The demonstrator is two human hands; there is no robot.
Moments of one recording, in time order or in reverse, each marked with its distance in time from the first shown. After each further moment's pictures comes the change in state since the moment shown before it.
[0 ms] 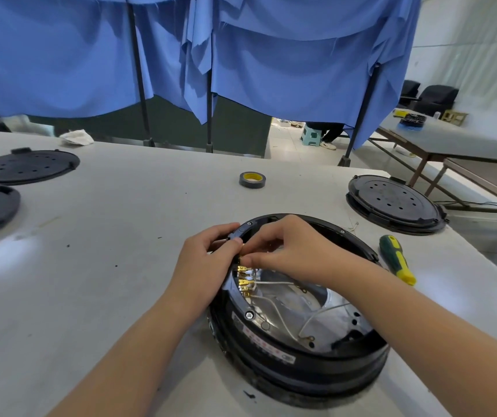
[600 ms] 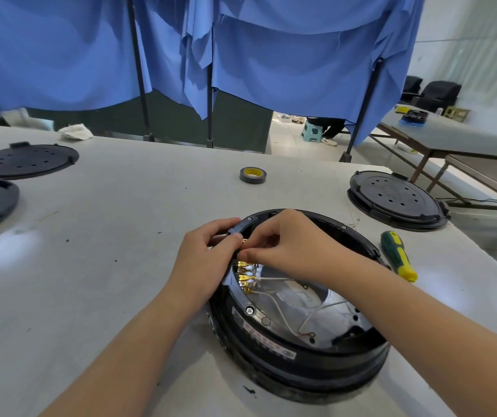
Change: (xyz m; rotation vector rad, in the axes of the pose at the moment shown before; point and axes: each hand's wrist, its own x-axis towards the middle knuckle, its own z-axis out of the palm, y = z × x) left_hand 0.000 0.001 0.000 -0.005 0.000 -0.015; right_hand -0.002 -0.007 0.002 -0.098 0.022 0.000
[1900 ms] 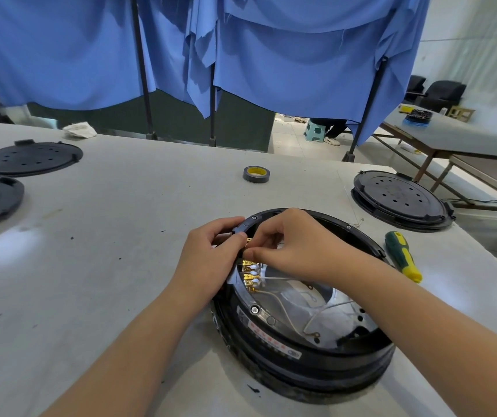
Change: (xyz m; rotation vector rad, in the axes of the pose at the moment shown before) left_hand 0.001 -0.002 -0.001 0.019 0.001 -0.009; right_hand 0.002 0.000 0.000 -0.073 -0.008 -0.017
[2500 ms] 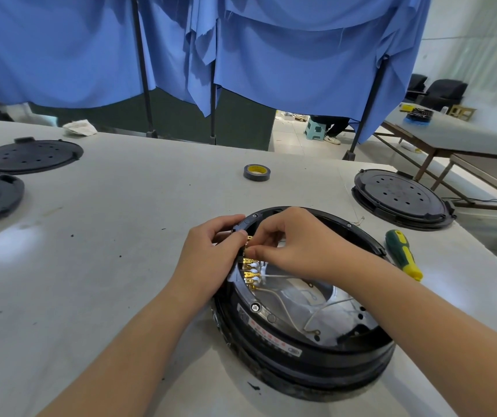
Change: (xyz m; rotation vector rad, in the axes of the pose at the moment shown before) left_hand -0.001 0.001 0.000 -0.013 0.005 0.008; right_hand -0.001 0.003 0.000 0.003 0.014 -0.020
